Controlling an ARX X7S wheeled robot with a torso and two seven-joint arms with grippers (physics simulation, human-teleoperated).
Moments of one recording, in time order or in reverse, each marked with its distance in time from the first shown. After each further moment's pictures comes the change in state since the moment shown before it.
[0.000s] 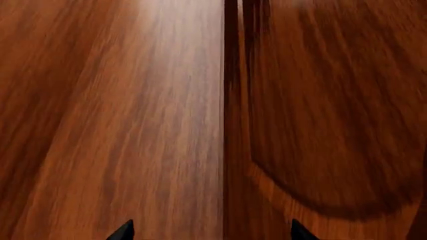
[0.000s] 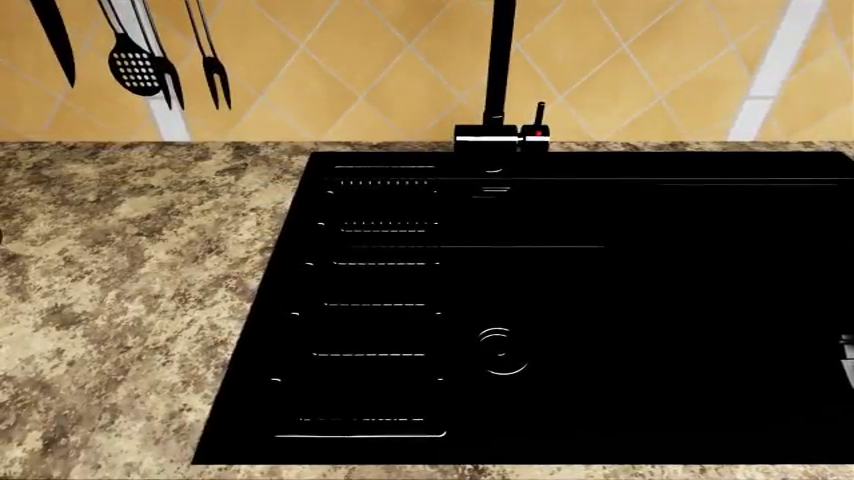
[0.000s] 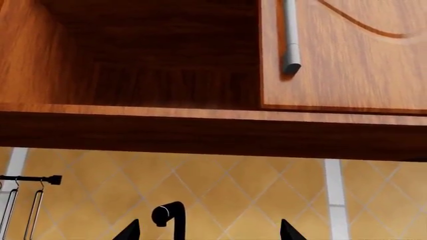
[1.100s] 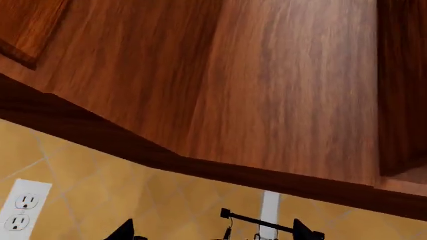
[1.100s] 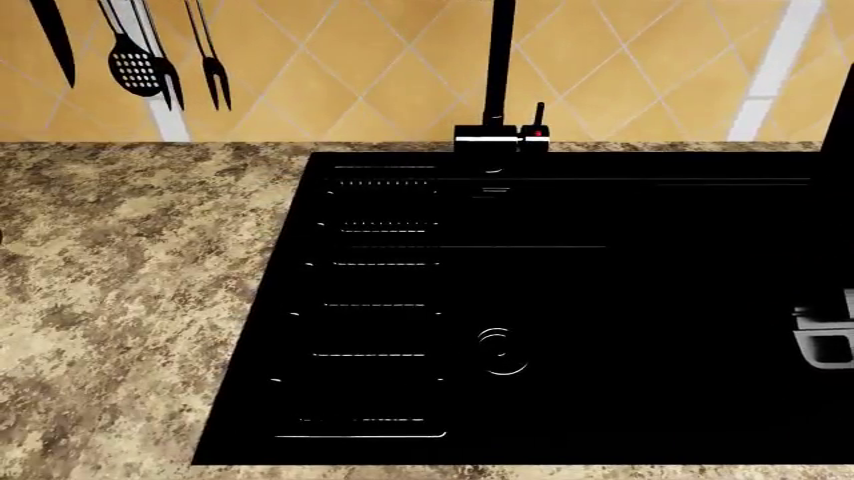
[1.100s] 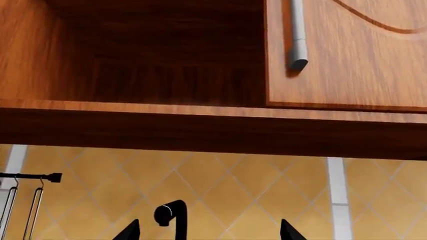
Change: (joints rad) left arm 1.210 -0.410 -0.979 0.598 -0.946 0.050 -0.647; right arm 0.017 -0.038 -0.082 0.000 -0.080 0.010 0.000
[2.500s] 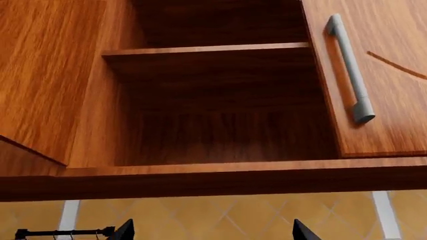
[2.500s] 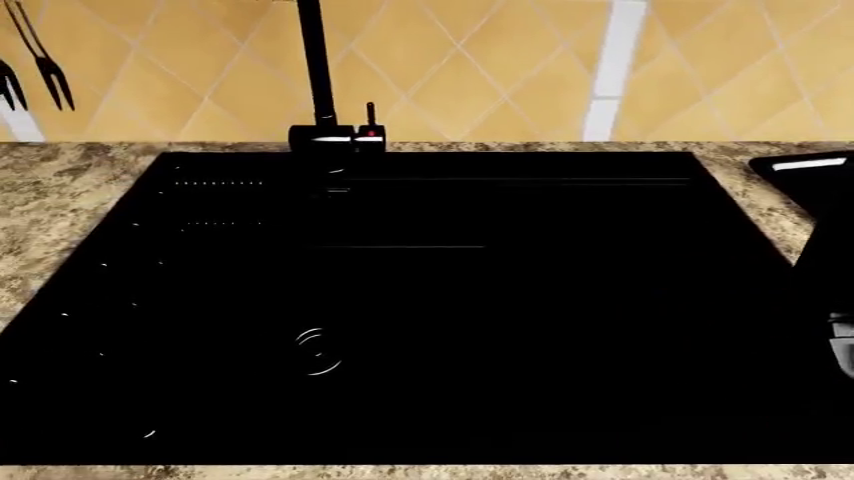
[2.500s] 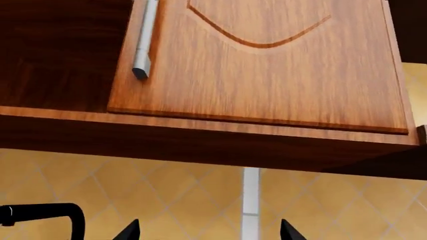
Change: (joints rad) left arm -0.053 0.017 0.173 0.291 -0.332 0.332 -0.041; right arm 0.055 0.051 -0.009 0.001 0.030 -0.017 -0.001
